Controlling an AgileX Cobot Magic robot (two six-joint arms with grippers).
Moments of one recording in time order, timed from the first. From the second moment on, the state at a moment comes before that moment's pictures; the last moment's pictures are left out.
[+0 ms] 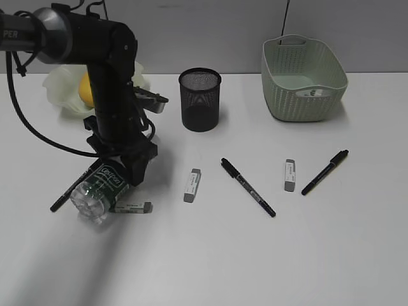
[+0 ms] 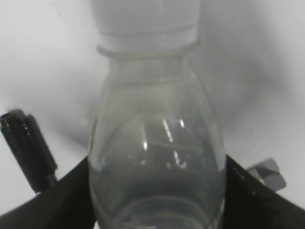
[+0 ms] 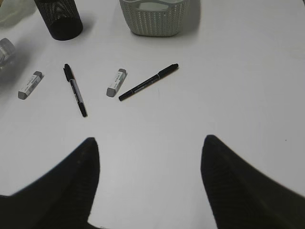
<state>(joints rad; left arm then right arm) -0.47 2.25 -1.71 -0.01 1.21 0.15 0.12 0.18 -0.53 0.09 0.93 -0.03</state>
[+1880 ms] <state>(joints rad) -0.10 1.24 -0.59 -0.20 -0.39 0.15 0.12 0.18 -0.53 0.09 0.93 -0.03</state>
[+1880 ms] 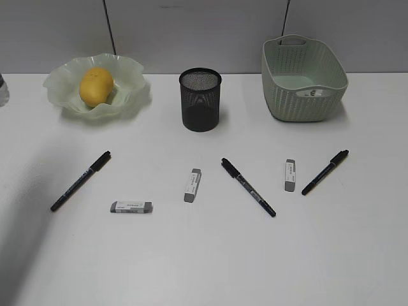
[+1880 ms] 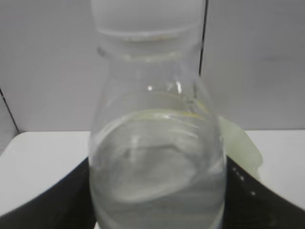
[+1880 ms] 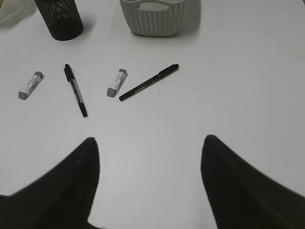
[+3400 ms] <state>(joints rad) -0.10 2.08 -0.66 -0.08 -1.20 0.00 0.12 0.18 -0.53 0.09 0.92 -0.03</state>
